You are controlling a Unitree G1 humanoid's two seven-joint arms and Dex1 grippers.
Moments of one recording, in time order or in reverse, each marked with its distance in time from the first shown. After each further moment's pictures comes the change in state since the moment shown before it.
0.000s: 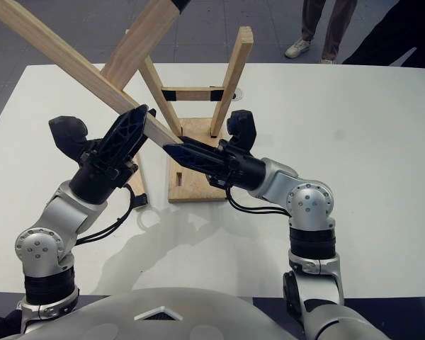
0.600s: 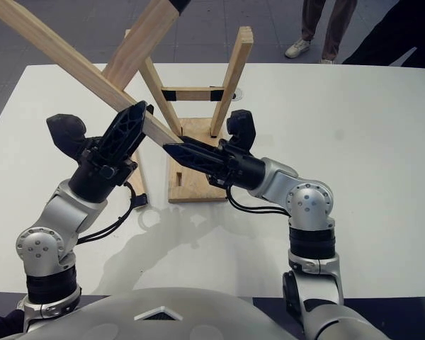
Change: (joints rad) left arm -0.007 -0.022 0.013 -0.001 -0.011 -0.001 0.008; right arm -0.007 0.004 -0.001 0.000 -0.016 -0.004 -0.007
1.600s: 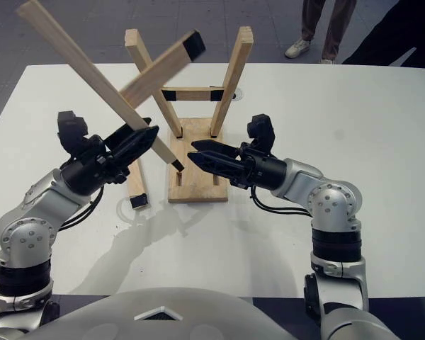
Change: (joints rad) left arm -0.068 0.253 -0.033 0.020 0.542 -0.040 -0.218; right arm 0.029 -0.156 -0.039 0.021 -0.095 -0.014 0.057
